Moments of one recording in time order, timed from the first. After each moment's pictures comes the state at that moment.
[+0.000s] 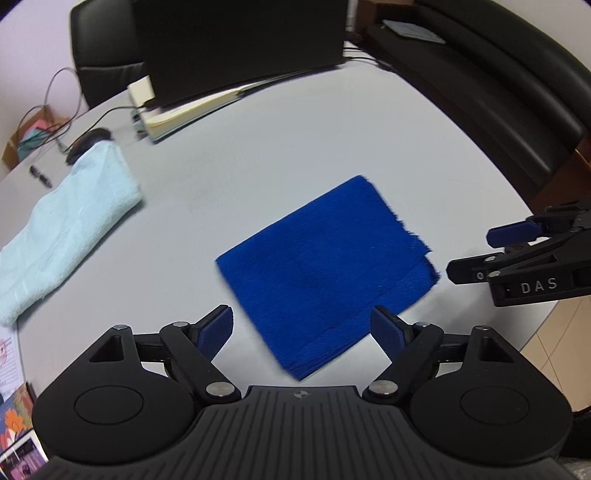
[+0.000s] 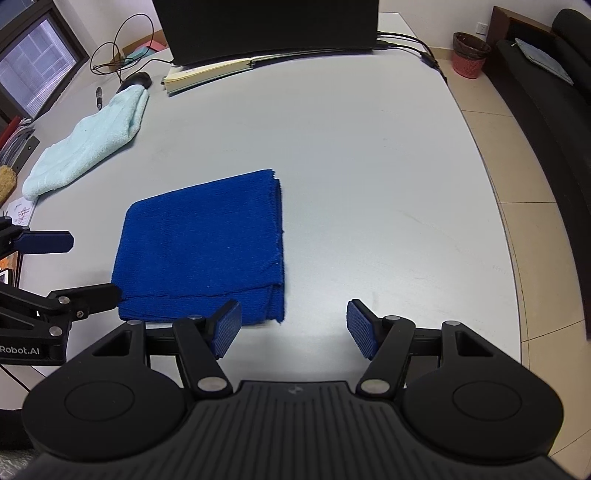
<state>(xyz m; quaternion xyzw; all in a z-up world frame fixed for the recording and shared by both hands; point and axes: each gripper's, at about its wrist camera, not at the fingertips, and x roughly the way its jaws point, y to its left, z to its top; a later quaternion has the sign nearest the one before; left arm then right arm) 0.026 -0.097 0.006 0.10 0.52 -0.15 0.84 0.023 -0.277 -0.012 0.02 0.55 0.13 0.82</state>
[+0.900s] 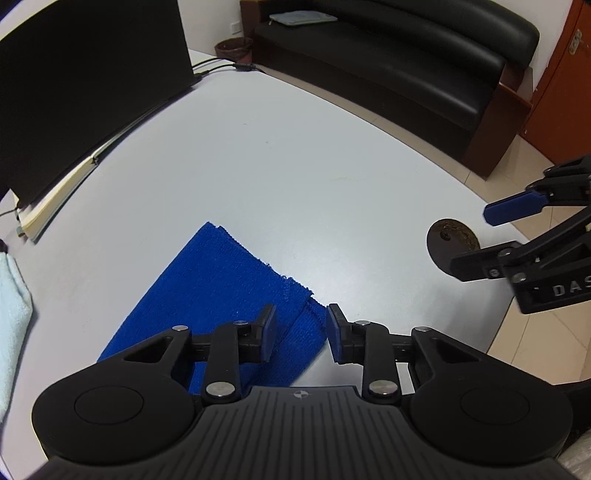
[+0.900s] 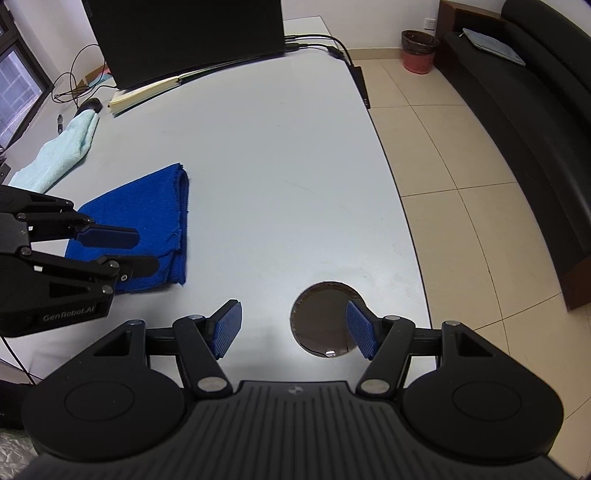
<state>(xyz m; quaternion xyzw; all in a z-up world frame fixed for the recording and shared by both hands) 0.050 -0.204 -0.025 0.19 0.49 -0.27 0.81 -0.019 -0.363 -0.013 0.04 0.54 0.07 0.84</state>
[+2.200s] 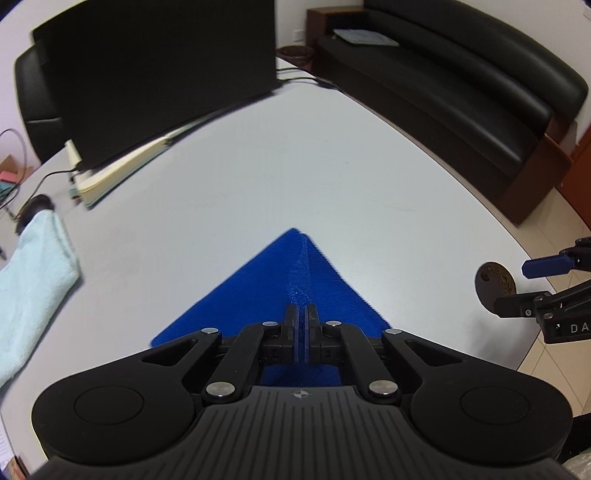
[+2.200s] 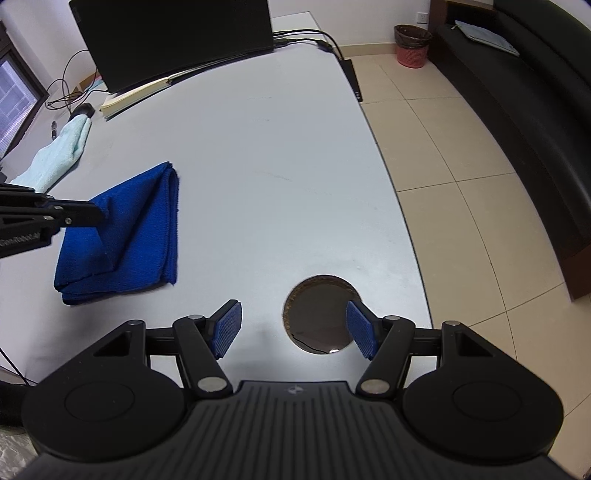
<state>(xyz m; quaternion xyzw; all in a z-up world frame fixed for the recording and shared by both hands) 0.073 -0.147 0.011 0.11 0.49 -0.19 0.85 -0.014 -0.359 -0.021 0.05 0.54 0.08 0.84</state>
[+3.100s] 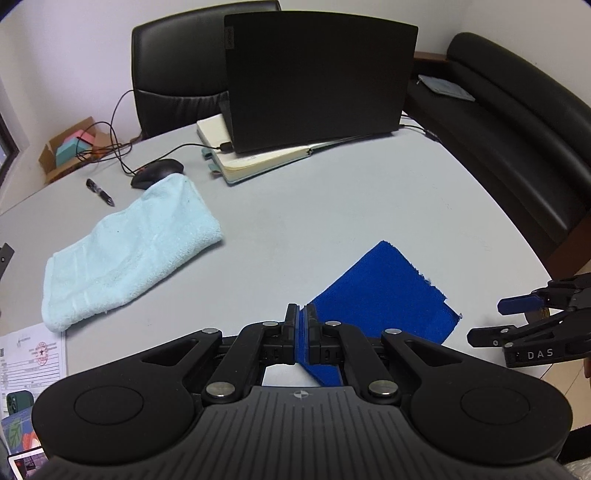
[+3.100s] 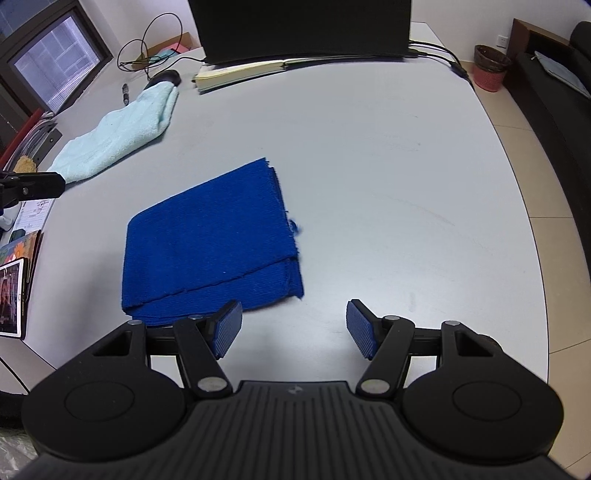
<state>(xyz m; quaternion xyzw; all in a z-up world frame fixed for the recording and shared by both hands) 0.048 -0.041 0.068 0.06 0.47 -0.10 0.88 0.012 -0.250 -0.017 0.01 0.54 0.17 0.82</state>
